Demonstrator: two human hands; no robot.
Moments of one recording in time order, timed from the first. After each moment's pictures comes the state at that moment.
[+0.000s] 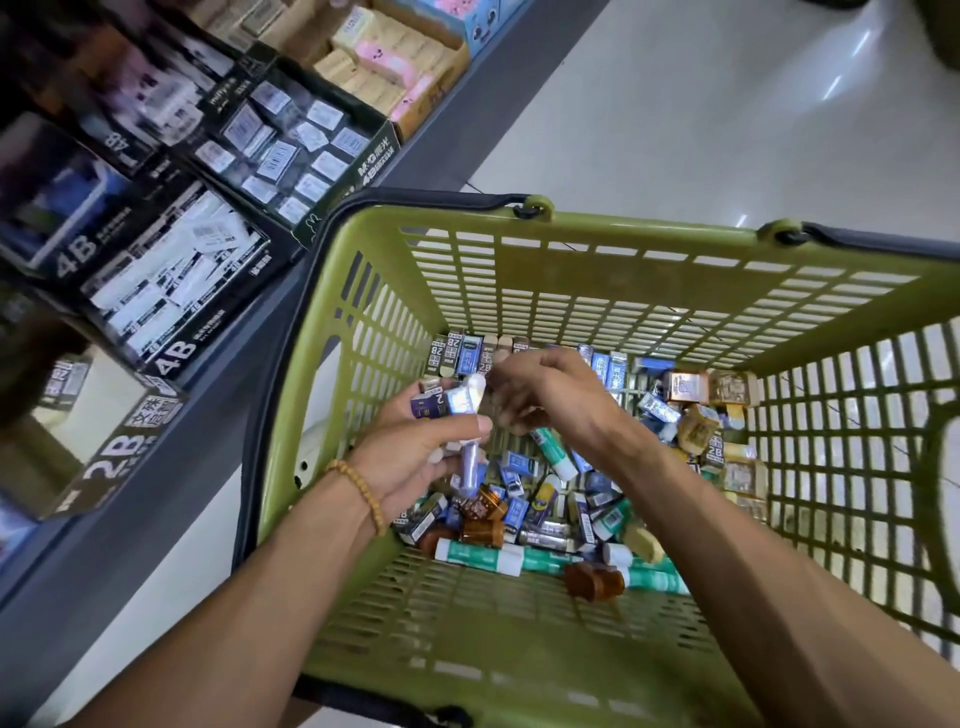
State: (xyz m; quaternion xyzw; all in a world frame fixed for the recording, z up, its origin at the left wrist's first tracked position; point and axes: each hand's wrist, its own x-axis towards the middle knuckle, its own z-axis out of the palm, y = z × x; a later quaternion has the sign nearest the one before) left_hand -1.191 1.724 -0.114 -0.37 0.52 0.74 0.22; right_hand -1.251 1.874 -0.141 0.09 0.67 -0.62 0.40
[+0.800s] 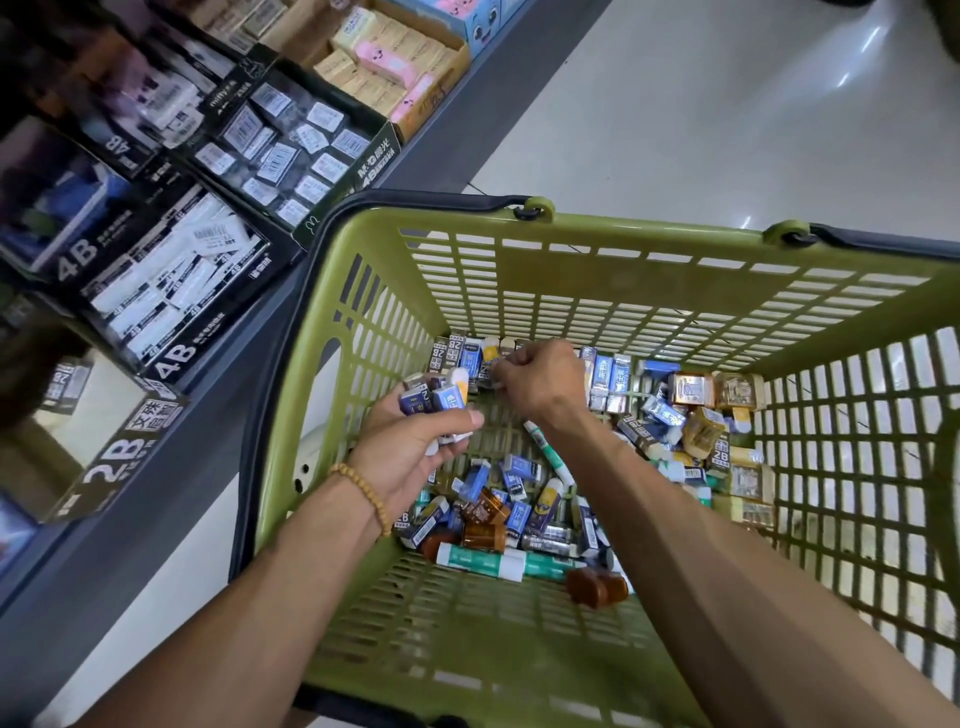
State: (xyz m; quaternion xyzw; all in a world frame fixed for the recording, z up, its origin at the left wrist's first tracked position) left_hand -1.195 1.724 -0.117 -0.42 0.51 0.73 0.16; right_hand -1.268 1.843 -0.199 0.18 0.82 -0.48 0.27
